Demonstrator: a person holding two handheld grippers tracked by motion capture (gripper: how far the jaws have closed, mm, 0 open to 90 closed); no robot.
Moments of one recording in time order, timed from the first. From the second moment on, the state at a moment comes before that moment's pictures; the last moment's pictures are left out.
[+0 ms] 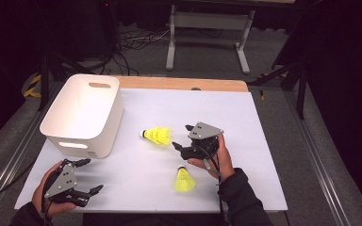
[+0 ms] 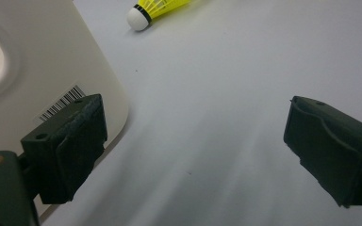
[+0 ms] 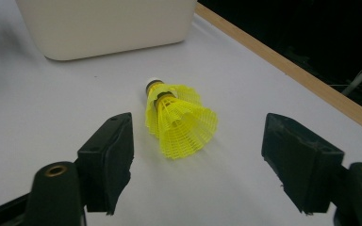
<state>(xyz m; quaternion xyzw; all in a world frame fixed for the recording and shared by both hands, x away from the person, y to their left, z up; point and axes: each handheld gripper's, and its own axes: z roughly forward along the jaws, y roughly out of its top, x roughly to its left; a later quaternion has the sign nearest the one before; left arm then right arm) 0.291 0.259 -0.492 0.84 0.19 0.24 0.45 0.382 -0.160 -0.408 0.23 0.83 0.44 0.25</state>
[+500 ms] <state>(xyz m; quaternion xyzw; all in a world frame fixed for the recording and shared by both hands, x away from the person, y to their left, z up) 0.290 0.258 -0.493 0.84 0.19 0.24 0.45 0.341 -0.176 -0.413 0.22 0.84 0.43 0.26</state>
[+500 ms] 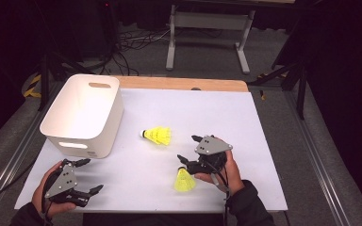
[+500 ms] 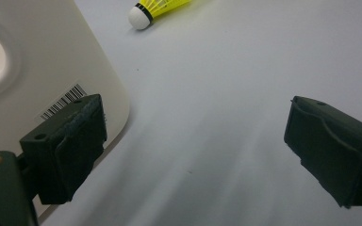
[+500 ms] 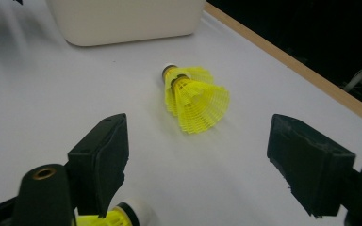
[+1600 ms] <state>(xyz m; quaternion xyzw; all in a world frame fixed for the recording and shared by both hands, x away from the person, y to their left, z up) 0.291 0.258 -0.492 0.84 0.19 0.25 0.44 0.302 -0.192 -0.445 0.21 0.85 0.42 0.23</state>
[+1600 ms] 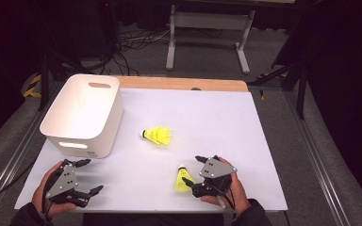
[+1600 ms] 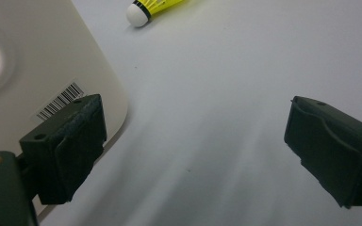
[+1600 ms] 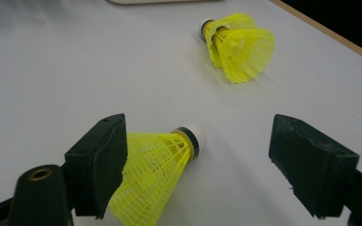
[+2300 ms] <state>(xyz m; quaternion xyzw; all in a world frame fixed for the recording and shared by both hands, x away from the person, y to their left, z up) 0.290 0.257 -0.492 0.85 0.19 0.24 0.44 0.301 -0.186 -0.460 0.19 0.88 0.38 0.21</state>
